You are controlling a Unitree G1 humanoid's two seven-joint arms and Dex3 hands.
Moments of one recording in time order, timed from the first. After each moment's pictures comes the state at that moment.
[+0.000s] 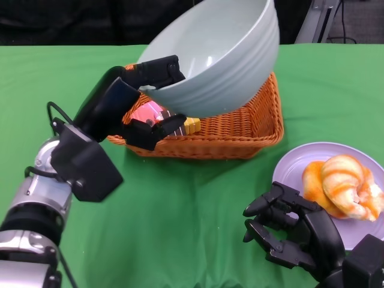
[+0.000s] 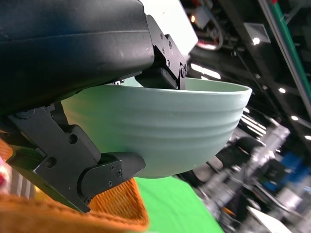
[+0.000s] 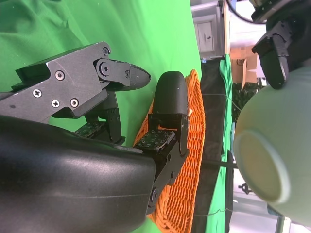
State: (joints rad) left arm -0.78 0.17 -0.01 1.03 0.49 -1.14 0.01; right arm -0.09 0.08 0.05 0.60 0.13 -0.66 0.38
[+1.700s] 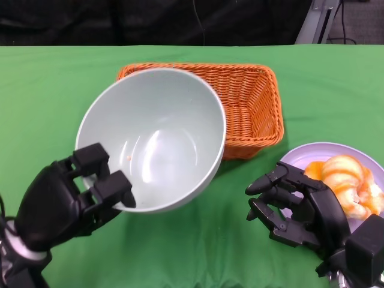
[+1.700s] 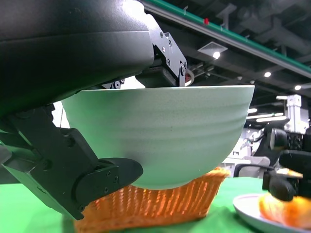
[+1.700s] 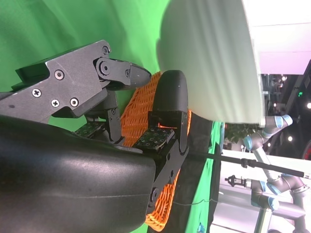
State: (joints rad) left arm -0.50 0.58 -0.66 0.82 1.22 -0.85 1.43; right arm -0.14 0.06 0.02 0.54 0.11 -0.61 0.36
